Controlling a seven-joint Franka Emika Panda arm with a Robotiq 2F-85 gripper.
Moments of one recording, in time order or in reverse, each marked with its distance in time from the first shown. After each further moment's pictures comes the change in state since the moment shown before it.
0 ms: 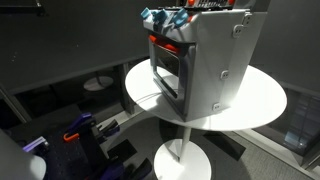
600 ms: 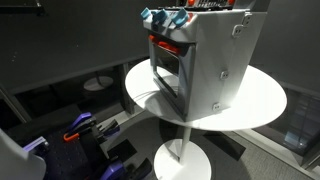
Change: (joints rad) arm 0.032 -0.113 0.004 -0.029 0.117 -0.197 -0.056
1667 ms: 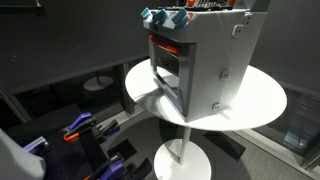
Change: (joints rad) arm 0.006 -0.161 0.002 0.005 0.031 -0.458 -0.001
